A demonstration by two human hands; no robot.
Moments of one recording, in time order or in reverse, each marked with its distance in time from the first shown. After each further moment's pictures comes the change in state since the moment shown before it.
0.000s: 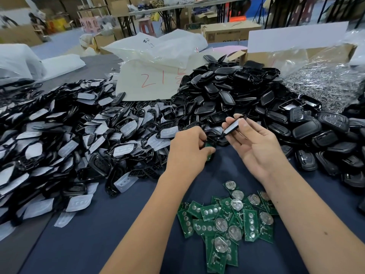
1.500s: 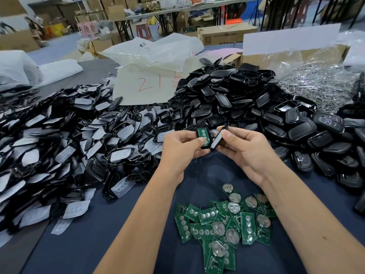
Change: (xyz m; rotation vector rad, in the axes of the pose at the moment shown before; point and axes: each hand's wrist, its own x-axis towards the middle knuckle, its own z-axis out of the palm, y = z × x) left_hand 0.007 -0.002 0.001 -0.926 -0.042 -0.264; right_hand -0.004 0.000 0.003 -0.201 -0.071 0.065
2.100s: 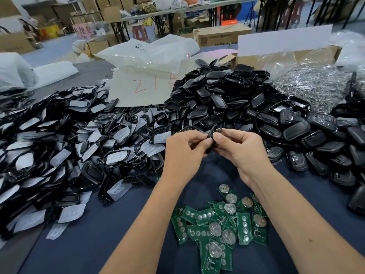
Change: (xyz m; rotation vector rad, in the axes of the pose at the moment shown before) left_hand -0.003 -0.011 0.009 0.363 -0.028 0.345; right_hand -0.001 0.010 0.001 -0.164 0.113 -0.106
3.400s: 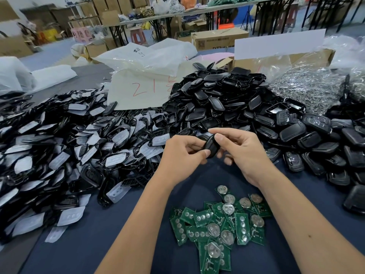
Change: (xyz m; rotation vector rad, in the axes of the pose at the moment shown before) left_hand 0.001 0.006 -0.015 0.076 -0.206 -0.046; right_hand 0.006 -0.002 -0.017 -0.242 -0.219 -0.145
